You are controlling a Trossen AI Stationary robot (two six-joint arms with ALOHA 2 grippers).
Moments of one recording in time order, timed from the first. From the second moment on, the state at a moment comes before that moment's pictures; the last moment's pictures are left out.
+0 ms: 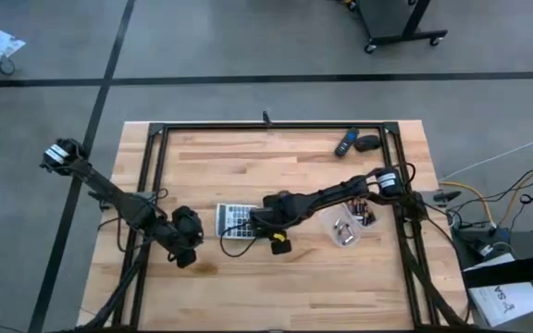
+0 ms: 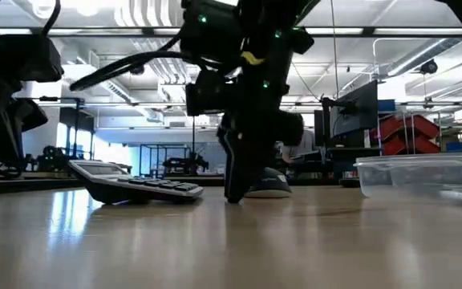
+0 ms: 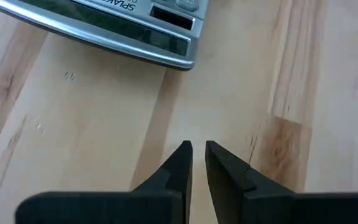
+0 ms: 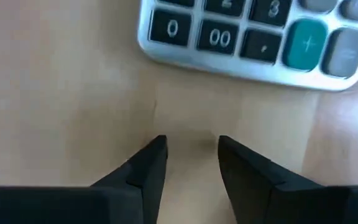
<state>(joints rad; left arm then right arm) -0.62 1.03 0.47 -0.49 -0.28 -0.88 0.12 2.16 1.58 -0.64 0.05 -0.07</state>
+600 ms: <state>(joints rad) -0.61 0.95 0.48 -0.48 -0.28 -0.77 0.12 2.20 1.50 -0.13 0.05 -0.05</state>
